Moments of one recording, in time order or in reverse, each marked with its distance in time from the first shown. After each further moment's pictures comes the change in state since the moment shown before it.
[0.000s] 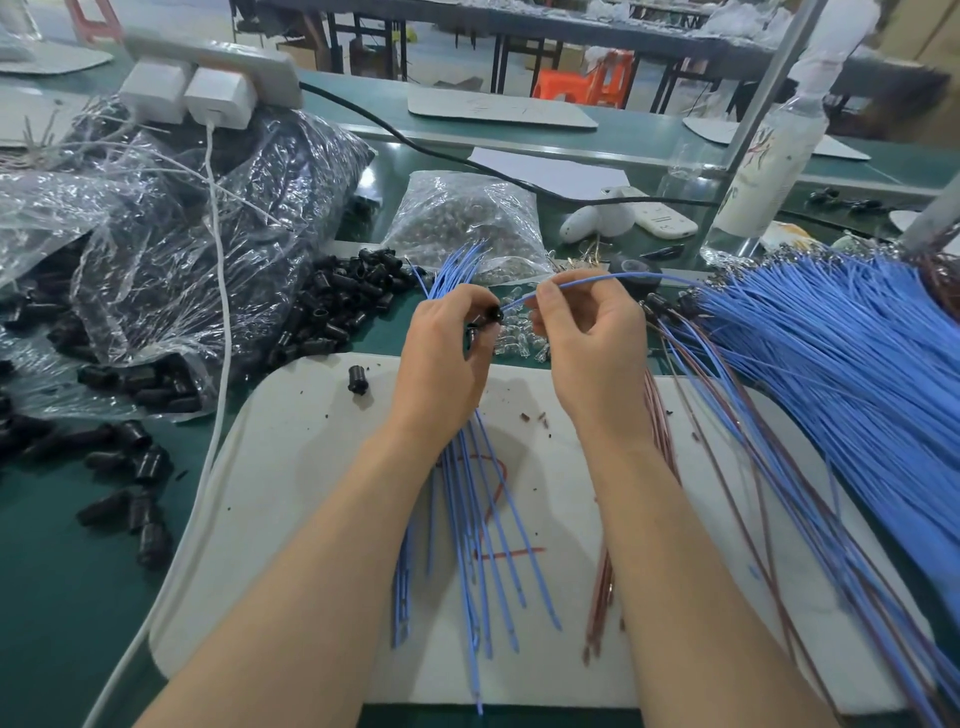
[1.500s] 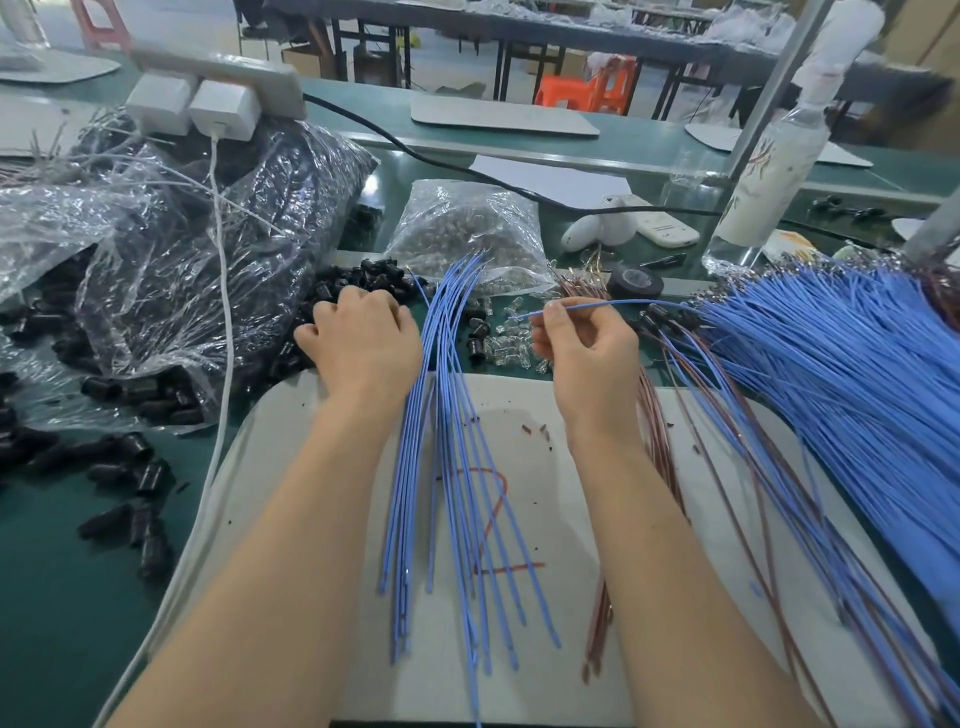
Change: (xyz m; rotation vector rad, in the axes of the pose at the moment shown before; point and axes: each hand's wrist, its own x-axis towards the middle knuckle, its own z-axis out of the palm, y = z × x) left_hand 0.033 -0.036 -0.025 0.657 -0.017 -0.454; right_hand 0.005 0.011 0.005 0.096 0.035 0.230
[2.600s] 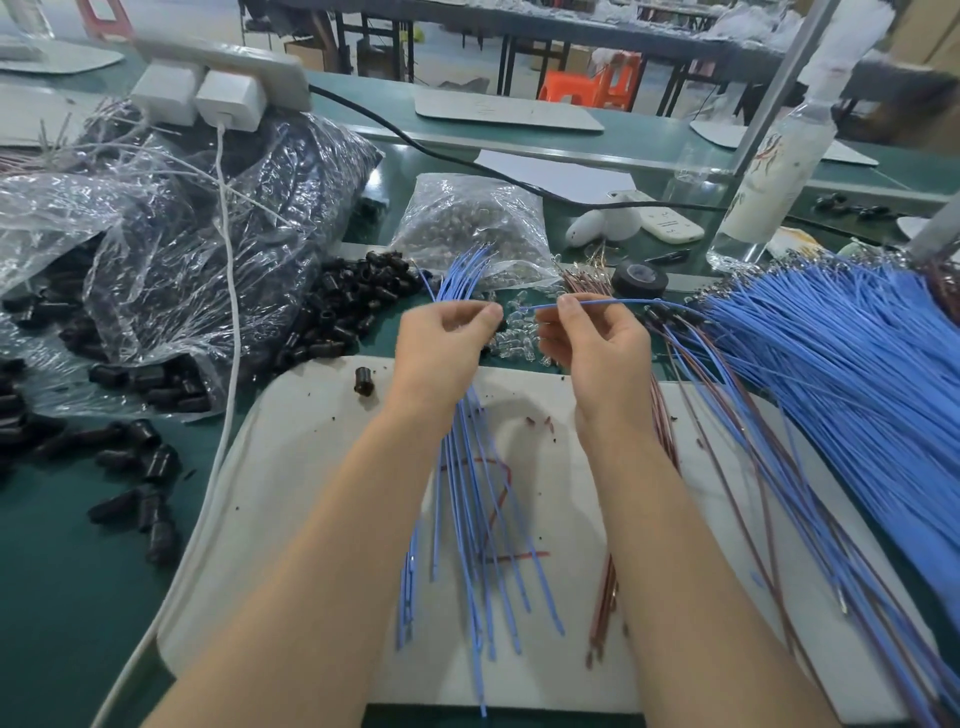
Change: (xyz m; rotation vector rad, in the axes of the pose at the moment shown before) left_hand -0.039 0.036 -0.004 -1.181 -0.284 -0.107; right_hand 0.002 0.000 -0.003 0.210 -0.009 0.114
